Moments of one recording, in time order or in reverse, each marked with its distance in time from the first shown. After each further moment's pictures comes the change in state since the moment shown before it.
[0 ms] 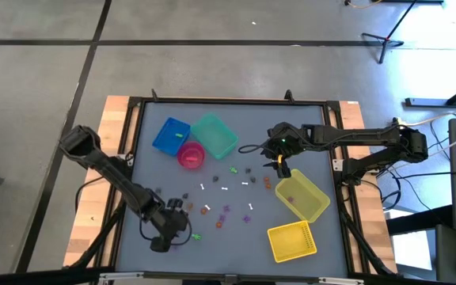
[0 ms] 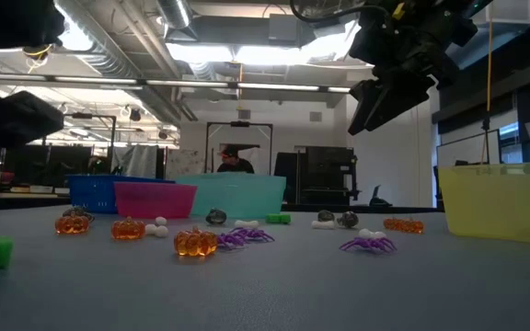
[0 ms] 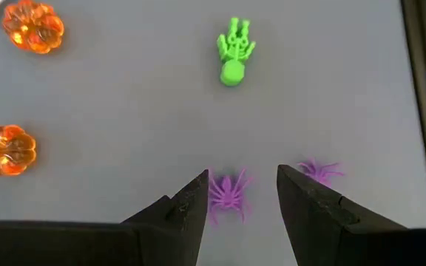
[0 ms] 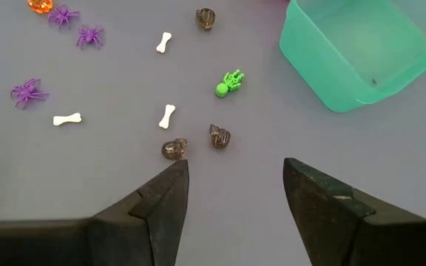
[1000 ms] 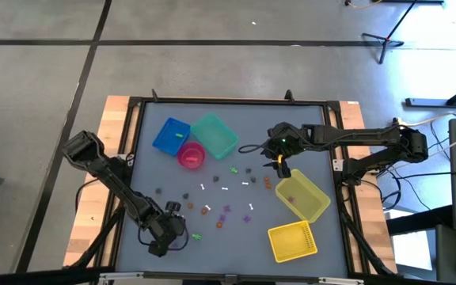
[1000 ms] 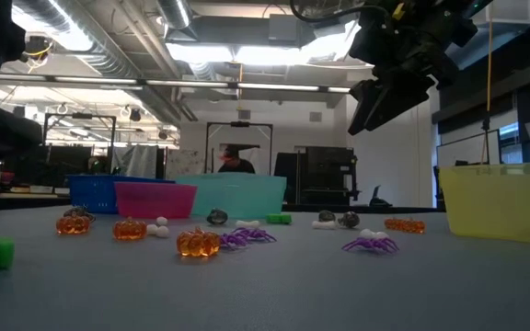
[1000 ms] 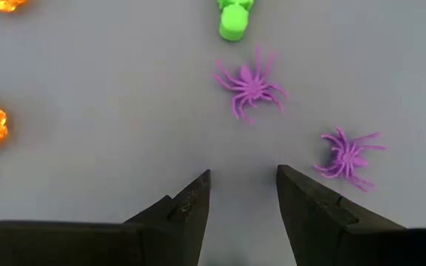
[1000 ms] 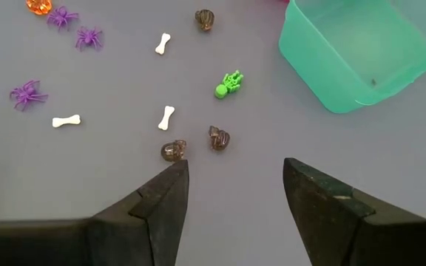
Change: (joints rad) left arm -0.069 0.090 0.003 -0.011 -0.091 -0.024; right arm 0.000 0.000 0.000 0.001 0.000 0.000
